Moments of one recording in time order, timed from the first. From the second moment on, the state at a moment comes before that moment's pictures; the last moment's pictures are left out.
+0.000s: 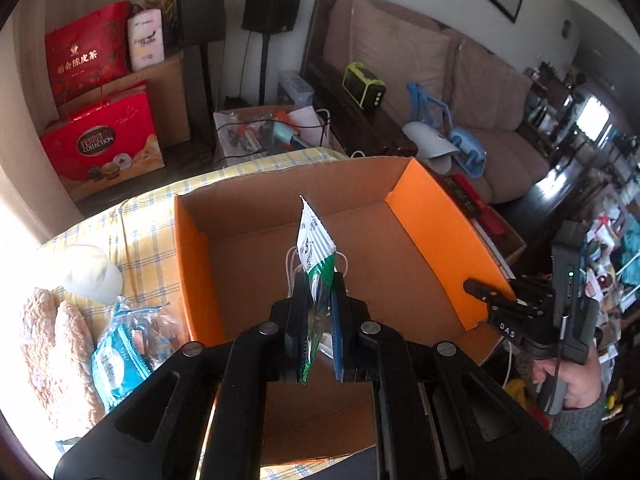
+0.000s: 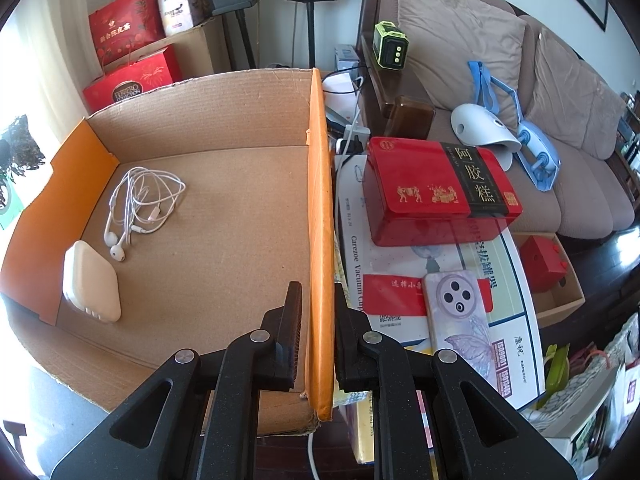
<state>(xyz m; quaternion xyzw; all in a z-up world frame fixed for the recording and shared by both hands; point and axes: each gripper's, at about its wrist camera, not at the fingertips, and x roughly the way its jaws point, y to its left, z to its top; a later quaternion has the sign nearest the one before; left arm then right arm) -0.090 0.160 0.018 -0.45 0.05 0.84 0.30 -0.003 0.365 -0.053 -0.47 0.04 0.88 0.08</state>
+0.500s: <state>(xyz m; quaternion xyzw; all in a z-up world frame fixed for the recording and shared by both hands) -0.076 0.208 -0.002 -0.48 0.03 0.81 0.34 -0.004 0.365 -0.052 -0.47 0.04 0.88 0.08</state>
